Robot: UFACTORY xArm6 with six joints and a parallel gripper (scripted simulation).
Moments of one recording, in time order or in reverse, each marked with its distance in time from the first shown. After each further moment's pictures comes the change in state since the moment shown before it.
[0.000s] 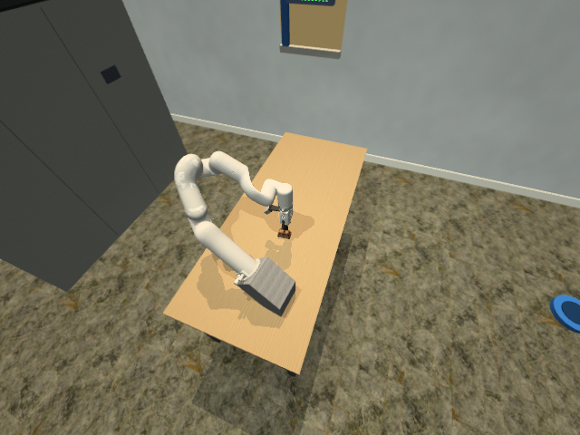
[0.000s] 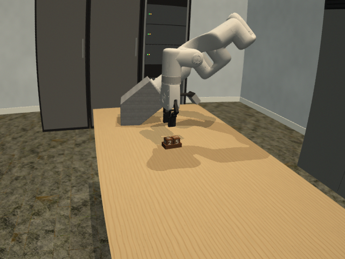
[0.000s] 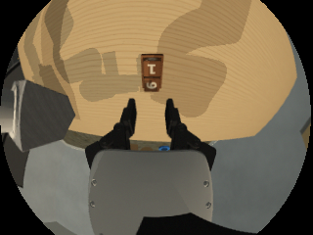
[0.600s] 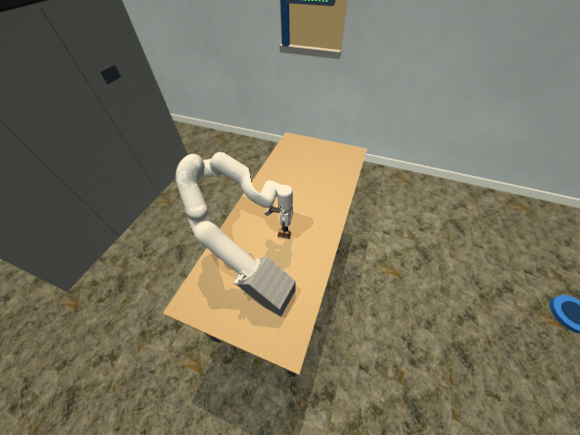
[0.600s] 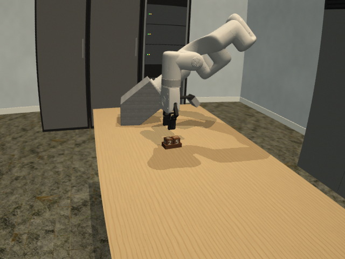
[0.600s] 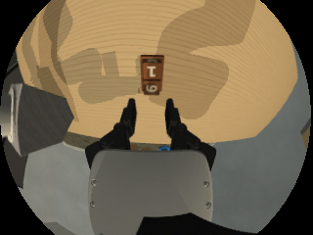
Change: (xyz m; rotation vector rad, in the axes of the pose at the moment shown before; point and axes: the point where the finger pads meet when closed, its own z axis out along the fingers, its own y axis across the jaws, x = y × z) arm 0.000 0.000 0.012 -0.001 0.000 0.000
